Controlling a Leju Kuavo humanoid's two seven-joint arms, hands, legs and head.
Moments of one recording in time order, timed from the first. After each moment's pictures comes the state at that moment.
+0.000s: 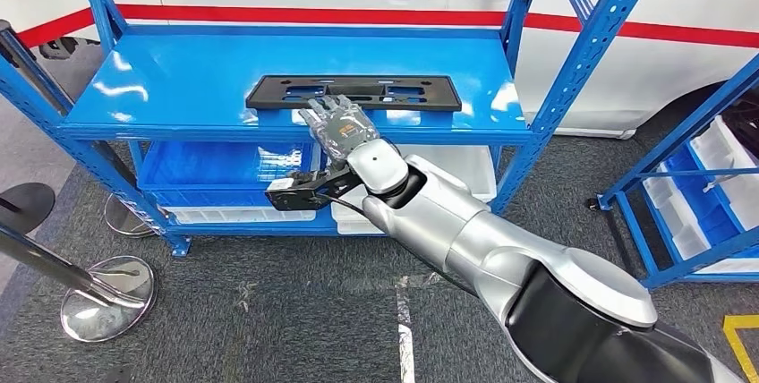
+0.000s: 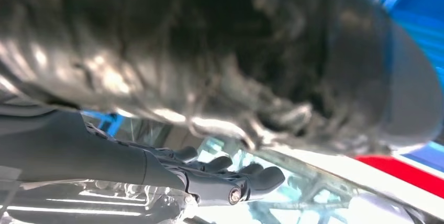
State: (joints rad) left arm -0.16 0.11 1.36 -0.15 -1.19 0.21 -0.11; right arm -1.12 0.27 1.24 -0.45 0.85 0.03 0.10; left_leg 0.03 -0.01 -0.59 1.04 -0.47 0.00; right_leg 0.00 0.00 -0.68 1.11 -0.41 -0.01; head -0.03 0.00
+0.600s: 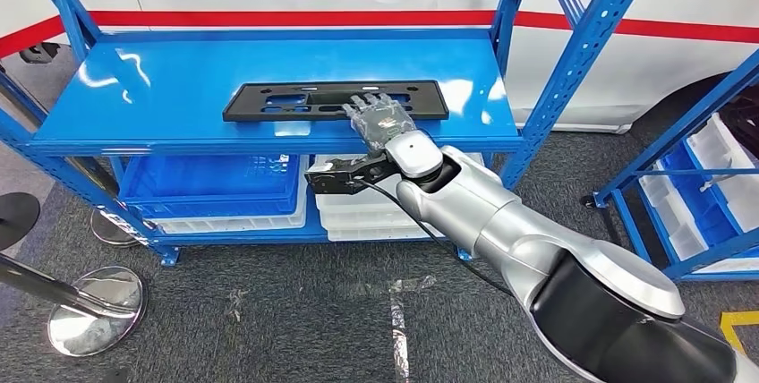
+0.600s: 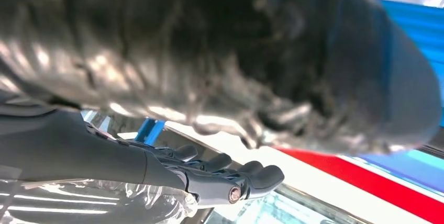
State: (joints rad) left arm -0.15 0.12 1.36 -0.15 -1.19 0.21 -0.13; right arm -1.12 0.15 1.22 -0.46 0.79 0.07 0.11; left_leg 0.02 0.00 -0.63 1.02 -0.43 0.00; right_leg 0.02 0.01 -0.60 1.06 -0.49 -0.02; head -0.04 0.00
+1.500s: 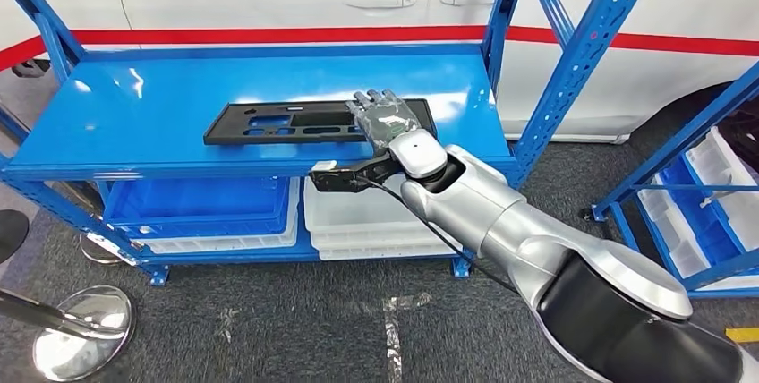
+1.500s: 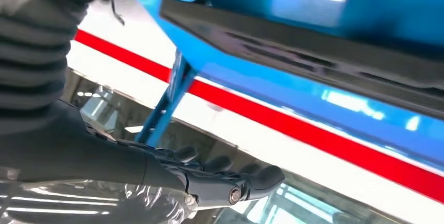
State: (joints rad) left arm -0.15 0.11 1.36 -0.15 -1.20 0.22 -0.14; right arm -1.12 0.13 1.22 -0.50 0.82 0.07 0.12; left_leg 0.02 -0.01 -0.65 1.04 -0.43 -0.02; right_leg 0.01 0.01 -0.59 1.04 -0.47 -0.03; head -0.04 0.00
